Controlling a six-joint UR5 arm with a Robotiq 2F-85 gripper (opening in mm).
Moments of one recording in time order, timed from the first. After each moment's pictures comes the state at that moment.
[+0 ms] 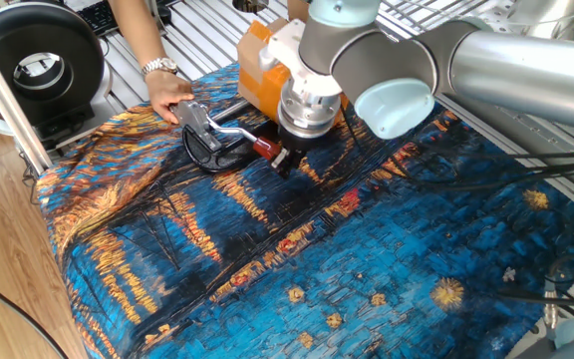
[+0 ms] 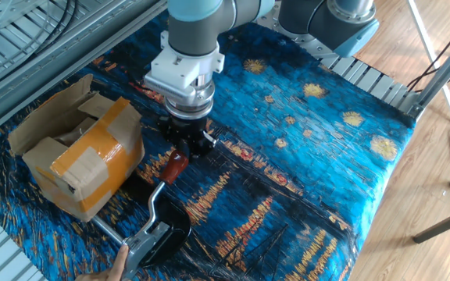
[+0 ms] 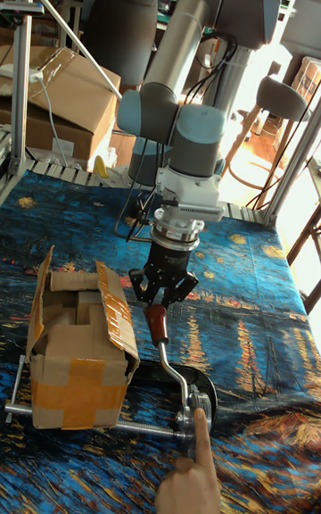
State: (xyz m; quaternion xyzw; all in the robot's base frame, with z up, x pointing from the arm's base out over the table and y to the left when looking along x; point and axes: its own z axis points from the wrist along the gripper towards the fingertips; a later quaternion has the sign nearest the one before) arm 0.540 0.046 0.032 -0.10 0.99 0.01 0.12
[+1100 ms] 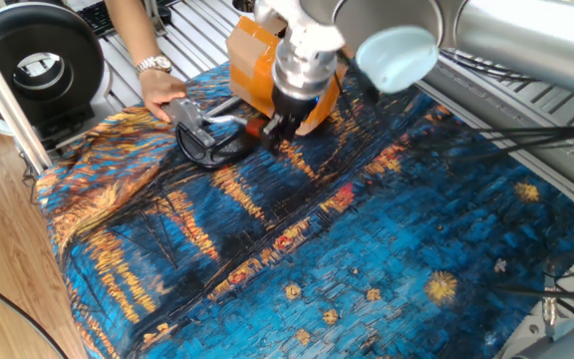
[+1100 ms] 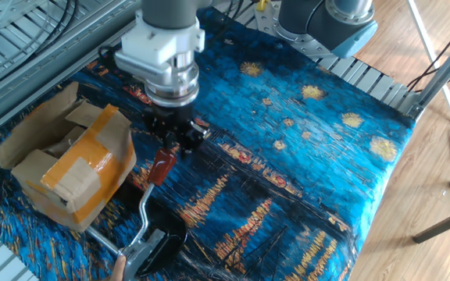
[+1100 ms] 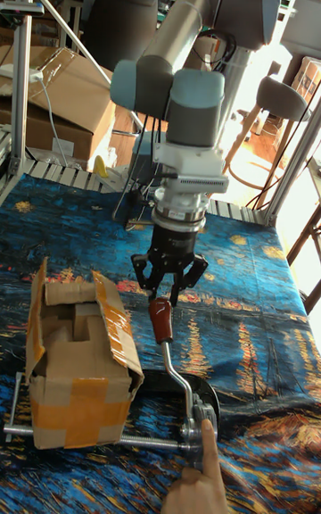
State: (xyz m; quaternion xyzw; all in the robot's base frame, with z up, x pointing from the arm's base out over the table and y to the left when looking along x) arm 0.580 0.051 0.103 -0.09 0.98 0.04 0.15
